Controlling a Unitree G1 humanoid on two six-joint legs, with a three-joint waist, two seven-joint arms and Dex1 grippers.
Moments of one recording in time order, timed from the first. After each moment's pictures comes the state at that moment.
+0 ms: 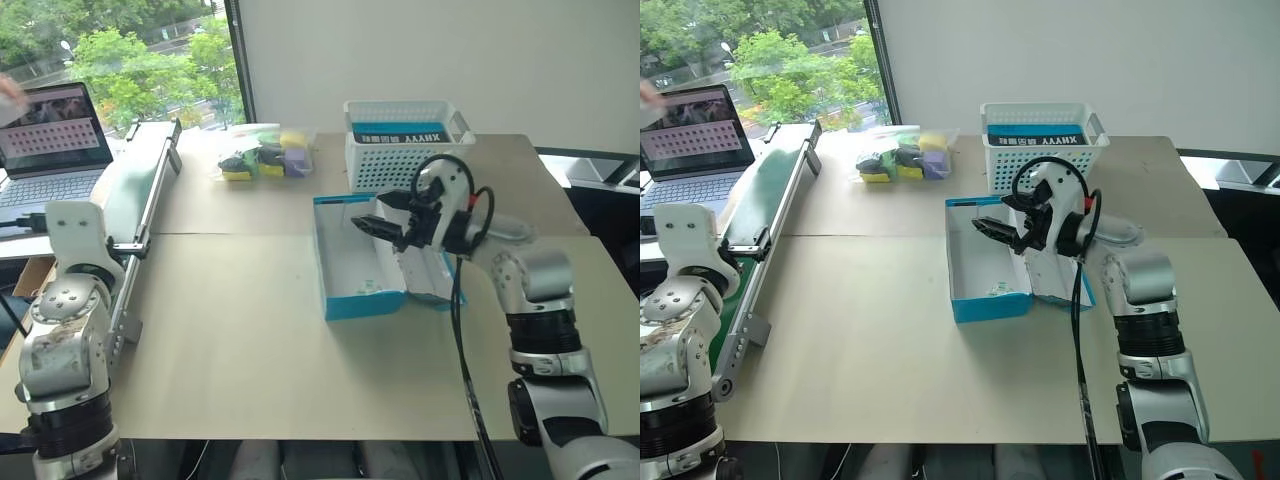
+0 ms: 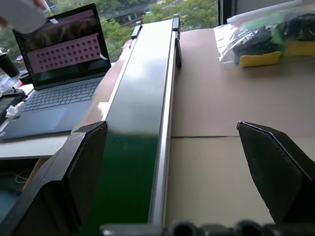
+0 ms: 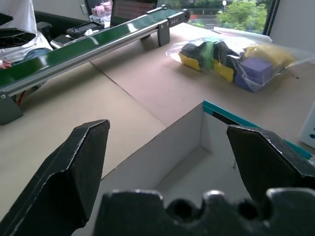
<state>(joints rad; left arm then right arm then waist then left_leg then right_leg) -0.26 0.50 0.47 -0.38 -0.16 0.83 -0.10 -0.74 -0.46 0.00 0.04 0.41 0.66 0.79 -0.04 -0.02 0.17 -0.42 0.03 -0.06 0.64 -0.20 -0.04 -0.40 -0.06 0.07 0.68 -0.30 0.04</state>
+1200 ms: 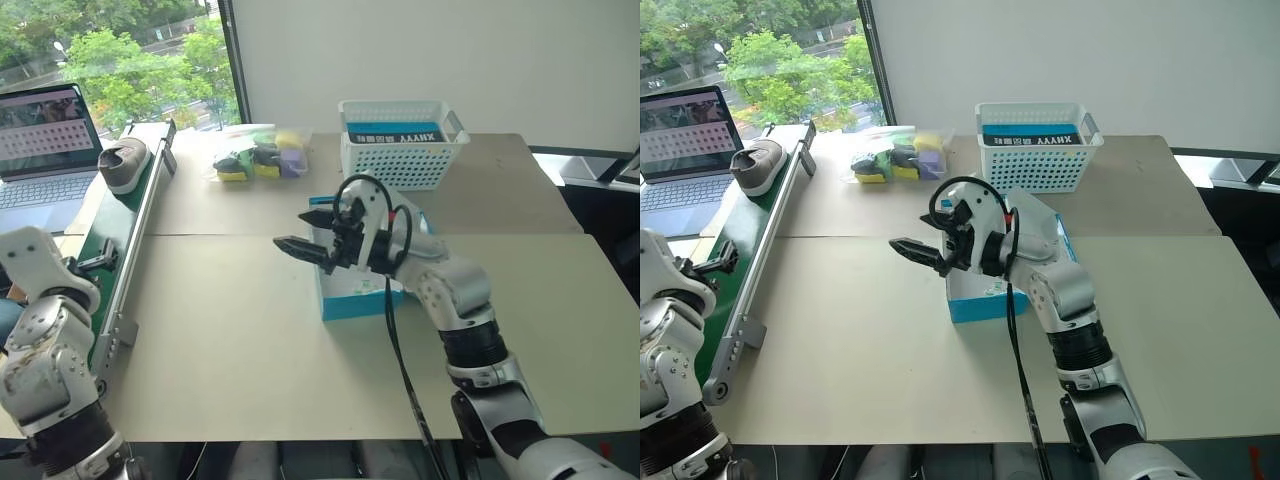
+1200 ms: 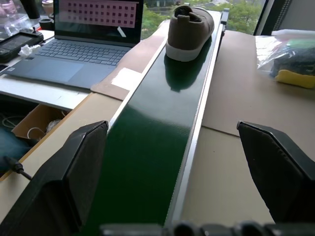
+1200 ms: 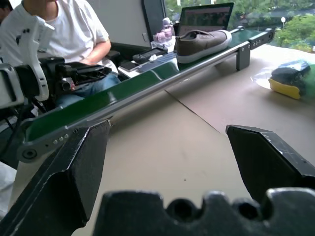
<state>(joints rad) -0.23 0.43 0.71 -0.25 -0.30 0.78 -0.11 -0.71 -0.15 0.15 -0.08 0.46 0.68 0.70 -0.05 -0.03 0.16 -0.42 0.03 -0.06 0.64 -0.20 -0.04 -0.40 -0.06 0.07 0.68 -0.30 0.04</state>
